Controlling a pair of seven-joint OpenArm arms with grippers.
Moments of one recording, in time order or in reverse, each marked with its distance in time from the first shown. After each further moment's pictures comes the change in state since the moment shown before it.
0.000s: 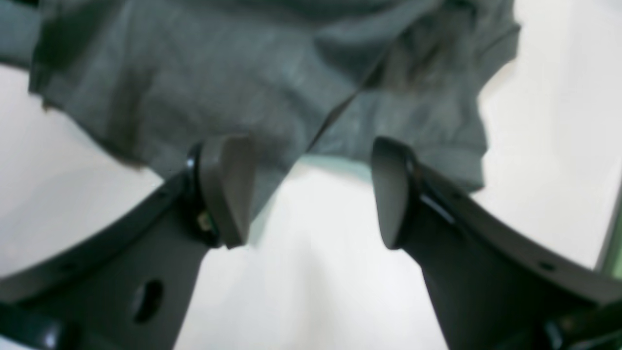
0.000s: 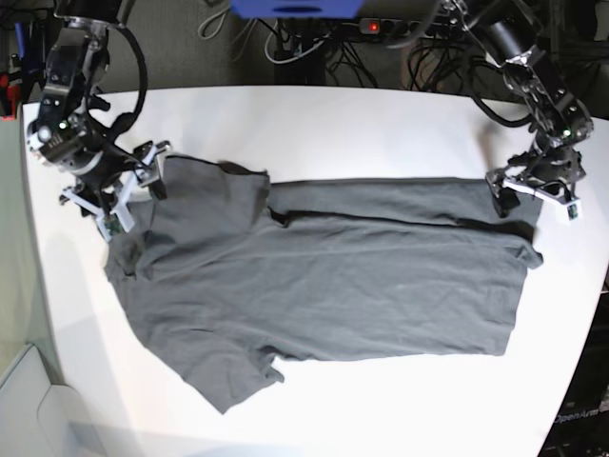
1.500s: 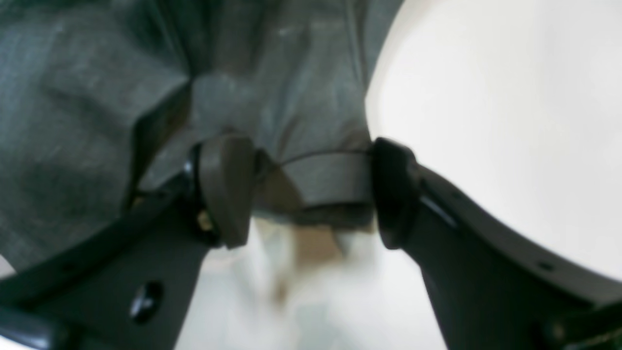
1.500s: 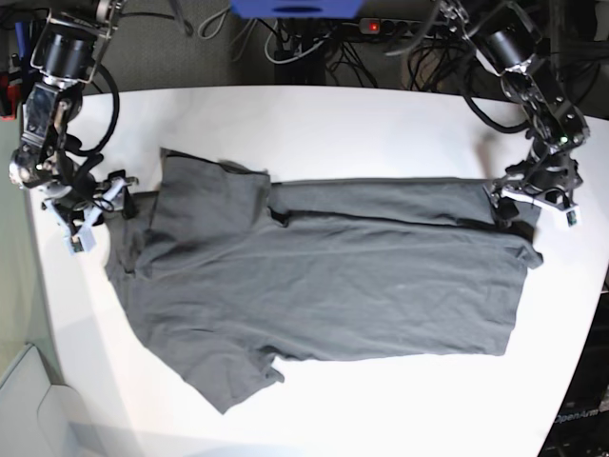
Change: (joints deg) left arm -2.1 -0.1 0.0 -3.3 -0.2 -0.4 -3.5; right arm 12.4 6.6 5.1 -29.1 0.0 -0.2 10.1
